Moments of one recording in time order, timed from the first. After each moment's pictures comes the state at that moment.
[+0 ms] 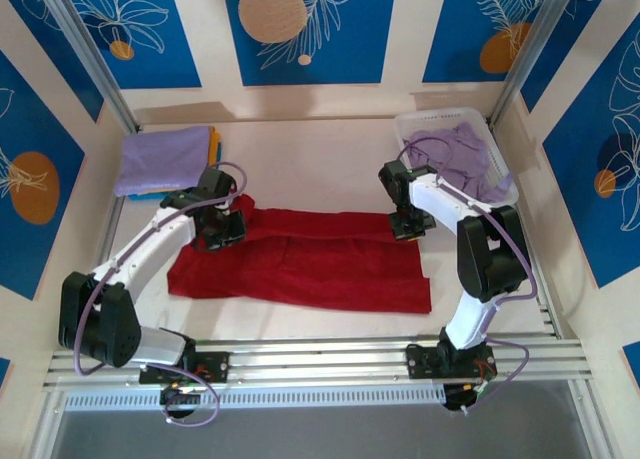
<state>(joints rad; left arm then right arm) -0.35 1.38 1.03 -0.88 0.09 -0.63 0.33 1.76 1.23 -1.08 0.28 0.19</state>
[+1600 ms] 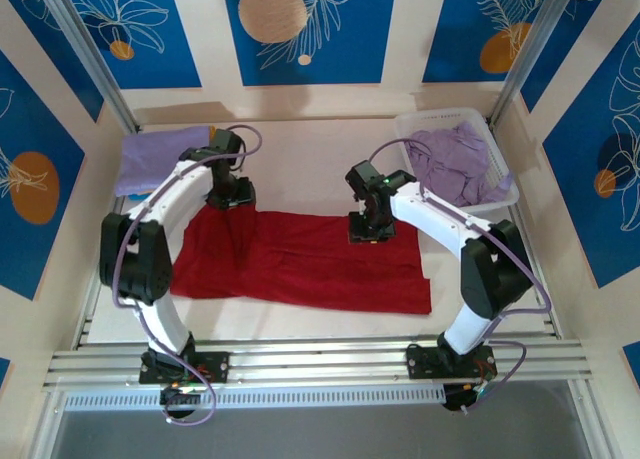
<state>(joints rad) -0.27 1.81 1.48 -0.93 0.04 -0.38 0.57 1.67 1.29 -1.02 -0.07 0.49</state>
